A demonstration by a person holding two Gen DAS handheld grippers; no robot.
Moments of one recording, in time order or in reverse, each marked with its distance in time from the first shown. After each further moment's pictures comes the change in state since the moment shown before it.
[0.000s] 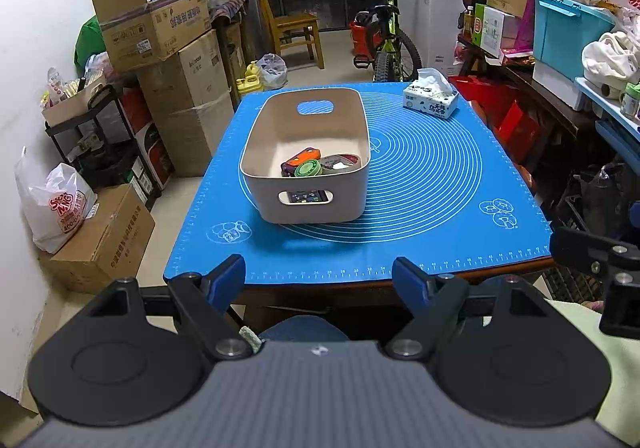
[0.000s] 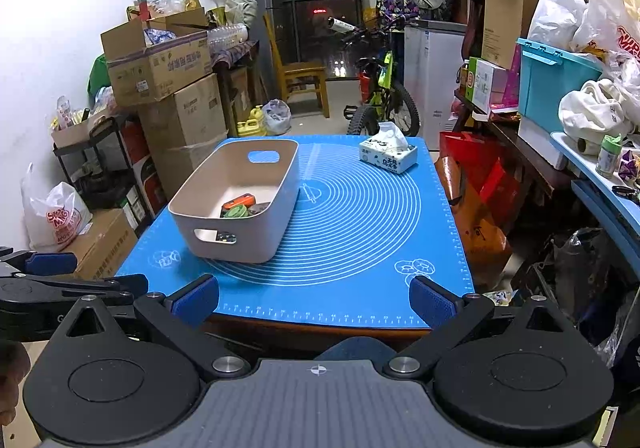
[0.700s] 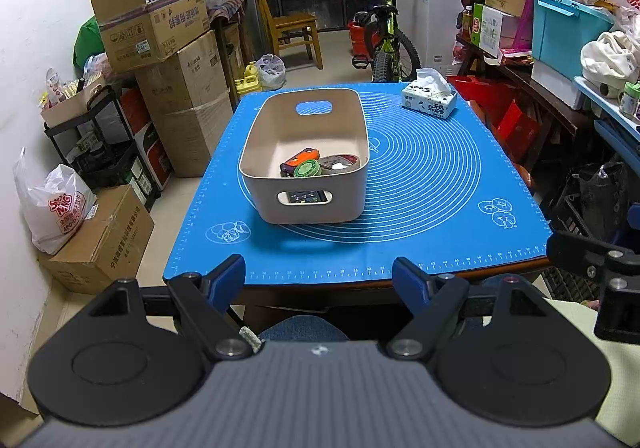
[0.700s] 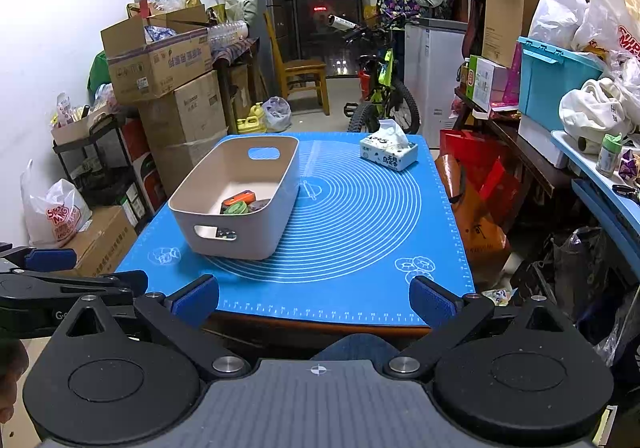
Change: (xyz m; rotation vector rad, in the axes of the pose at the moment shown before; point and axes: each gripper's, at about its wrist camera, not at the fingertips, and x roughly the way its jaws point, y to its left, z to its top) left arm 0.001 -0.002 -0.001 0.002 0.001 -0.003; right arm 0.002 -0.002 -0.004 -0.002 0.007 0.000
